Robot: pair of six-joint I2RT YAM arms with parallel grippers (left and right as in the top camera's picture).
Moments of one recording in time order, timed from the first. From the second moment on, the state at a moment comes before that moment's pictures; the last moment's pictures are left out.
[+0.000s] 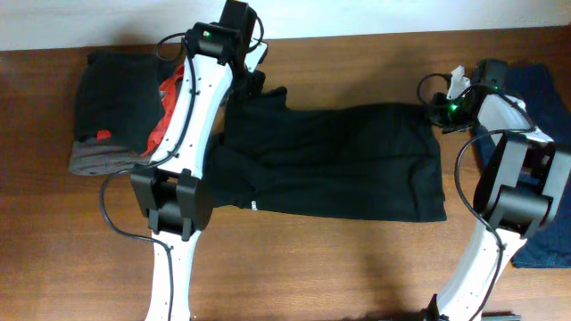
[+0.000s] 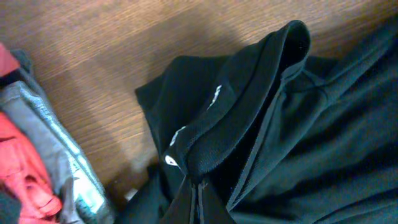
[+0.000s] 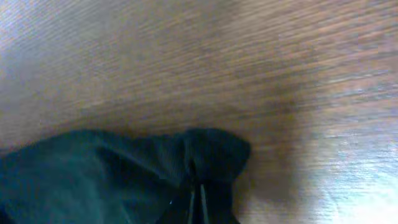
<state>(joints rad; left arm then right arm) -0.31 2.42 2.56 -1.41 -0.04 0.11 -0.33 2.28 1.67 -0.60 -0.44 0.03</state>
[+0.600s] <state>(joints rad) -0.29 2.33 2.57 -1.63 -0.06 0.11 -0.37 2.05 1.75 -1.12 -0.45 -0.13</state>
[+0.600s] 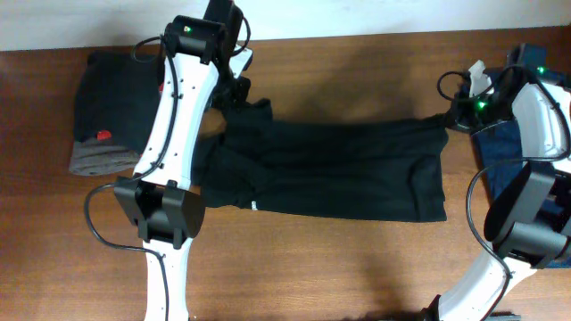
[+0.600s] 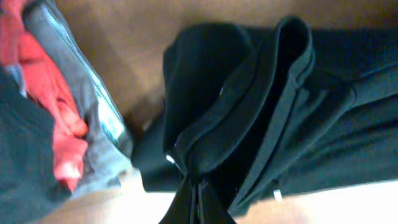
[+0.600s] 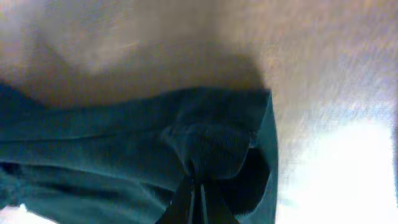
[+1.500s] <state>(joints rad) -0.25 2.18 2.09 -1.69 0.04 0.11 -0.34 2.05 1.75 -1.54 -0.21 -0.10</state>
